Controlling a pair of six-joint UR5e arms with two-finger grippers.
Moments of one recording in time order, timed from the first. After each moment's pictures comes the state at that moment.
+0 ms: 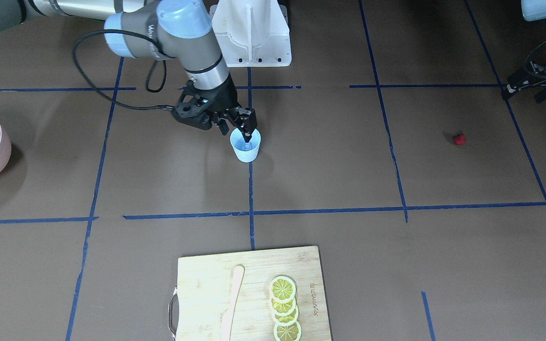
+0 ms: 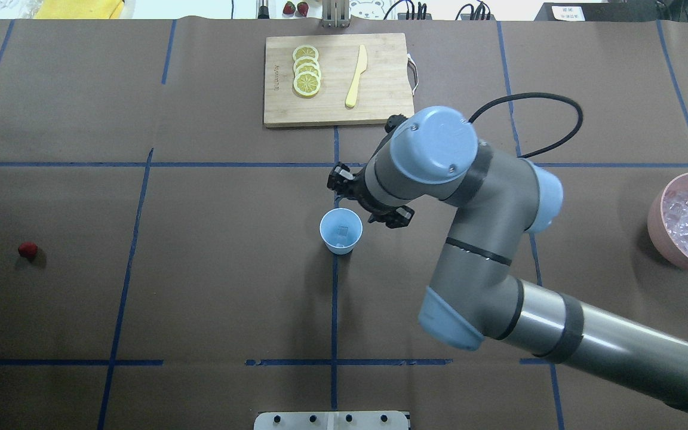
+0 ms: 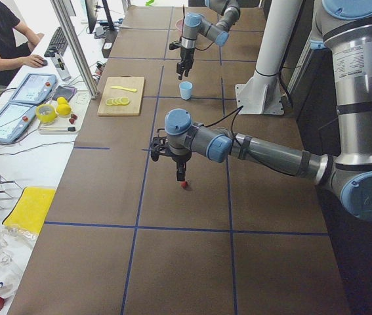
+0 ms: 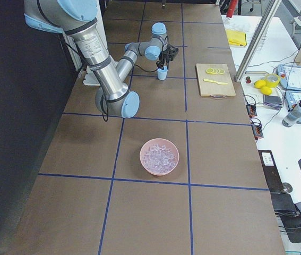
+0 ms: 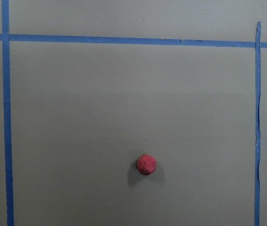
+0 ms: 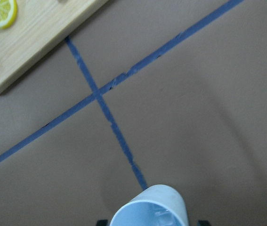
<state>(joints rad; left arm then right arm) -1.27 -1.39 -1.98 -1.72 -2.44 -0.47 0.57 -0.94 1.77 -1.41 1.88 1.78</state>
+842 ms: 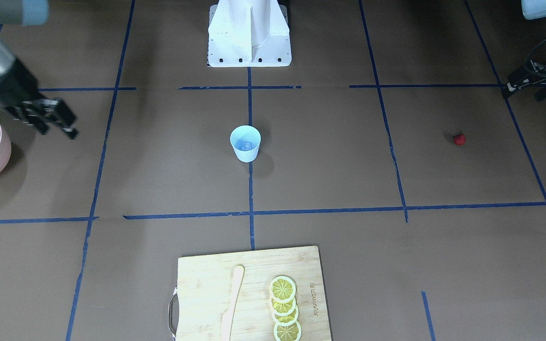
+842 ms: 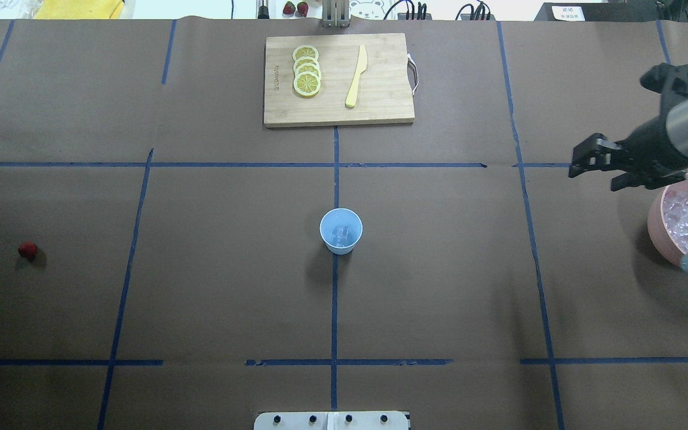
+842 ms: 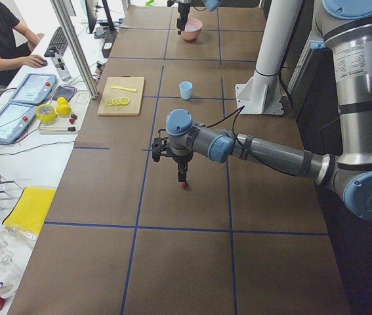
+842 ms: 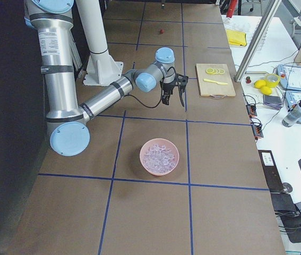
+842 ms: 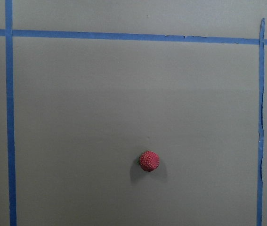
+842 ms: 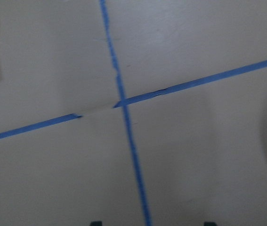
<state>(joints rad) -1.27 -1.38 -1.99 -1.72 -2.44 -0.47 1.02 -1.56 2.05 -1.41 2.16 1.05</state>
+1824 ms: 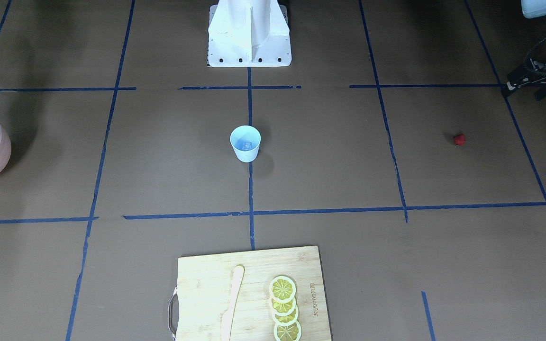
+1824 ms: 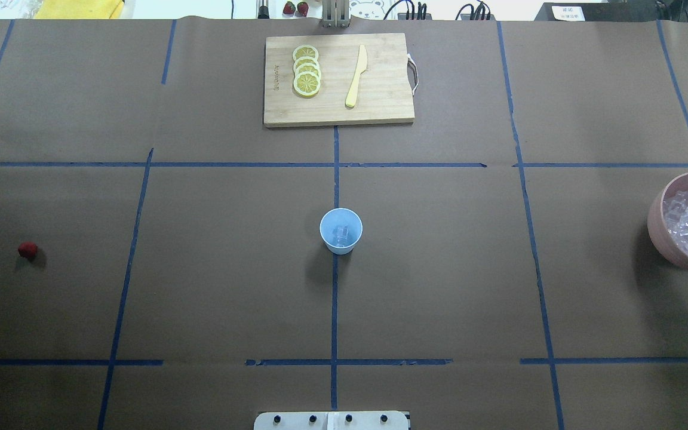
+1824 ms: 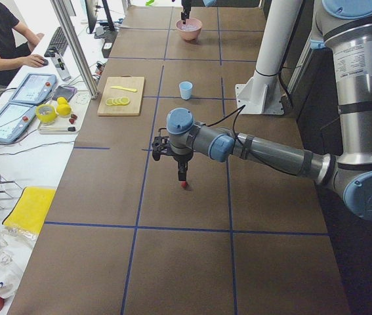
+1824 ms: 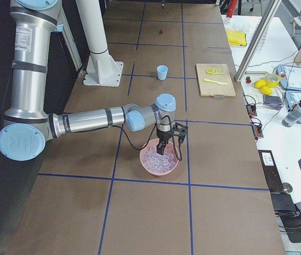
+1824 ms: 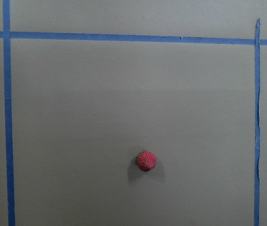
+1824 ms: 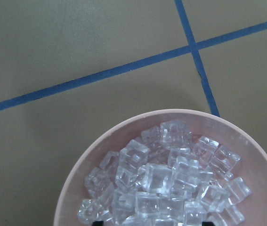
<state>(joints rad) -1.27 -1.38 -1.99 -1.72 -2.43 -0.47 1.18 -1.70 1.83 -1.36 2.15 0.84</state>
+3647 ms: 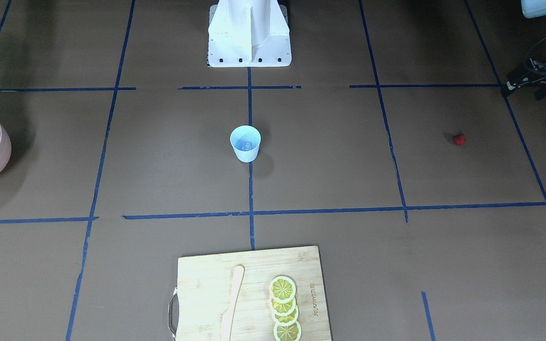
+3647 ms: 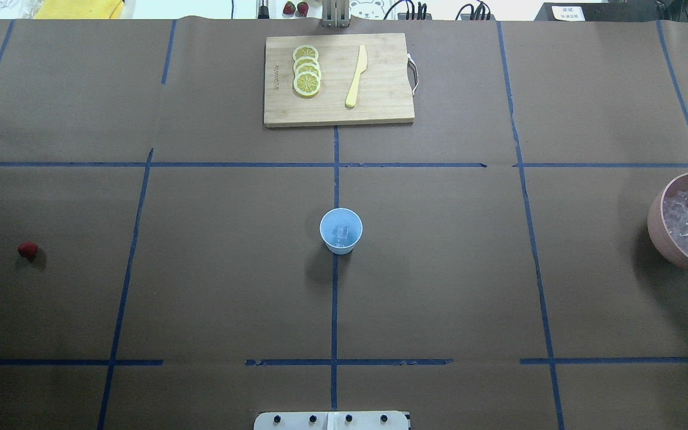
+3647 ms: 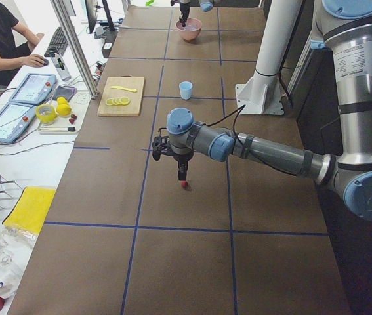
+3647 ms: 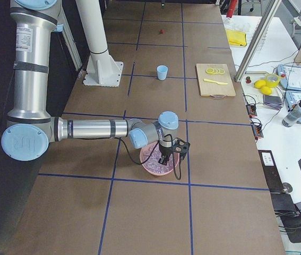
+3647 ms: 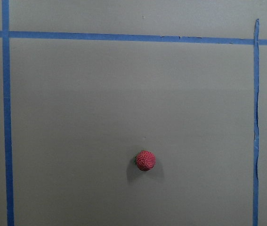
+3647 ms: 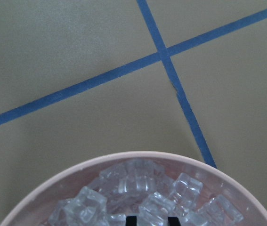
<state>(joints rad) -1.27 -1.38 -1.99 -1.72 -2.44 -0.47 1.19 -1.68 1.65 -1.22 2.16 0.91</state>
